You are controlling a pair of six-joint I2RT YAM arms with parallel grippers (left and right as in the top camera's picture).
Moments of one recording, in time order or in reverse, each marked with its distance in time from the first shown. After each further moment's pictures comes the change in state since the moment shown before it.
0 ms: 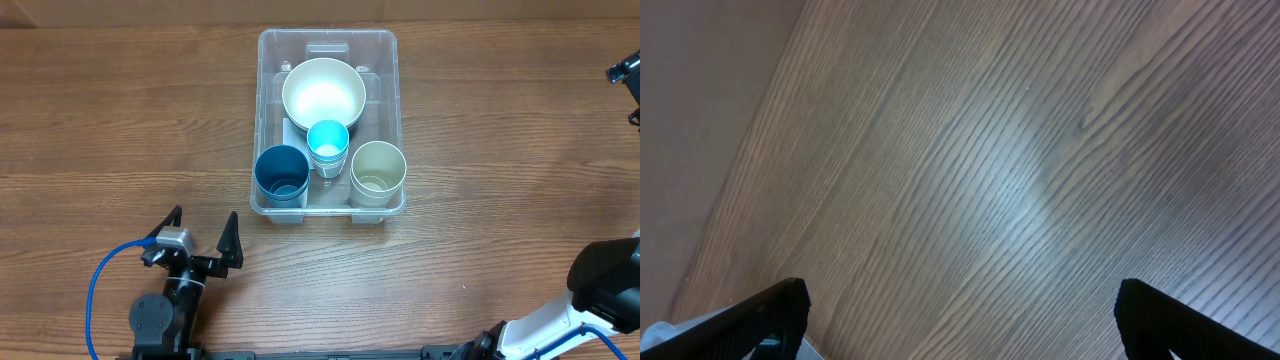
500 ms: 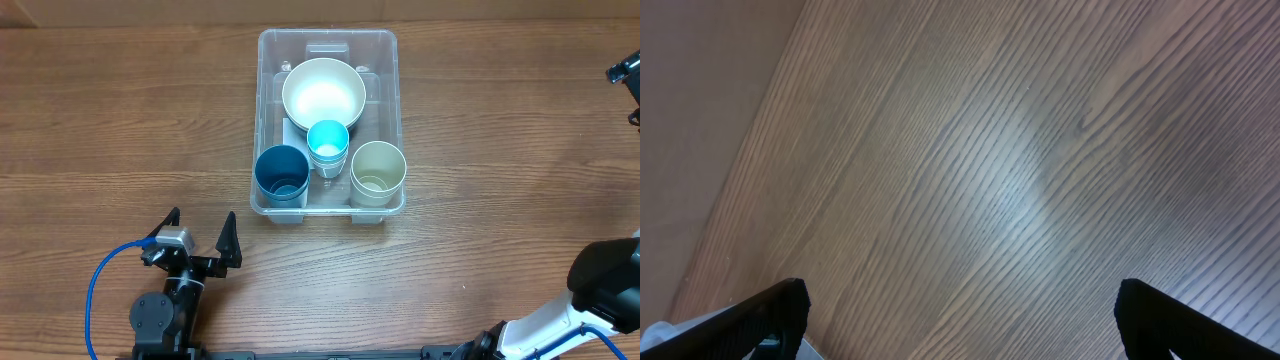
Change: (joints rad) left arm 0.000 0.000 0.000 -0.007 -0.023 0.007; right arm 0.000 0.000 0.000 0.000 0.000 -0.001
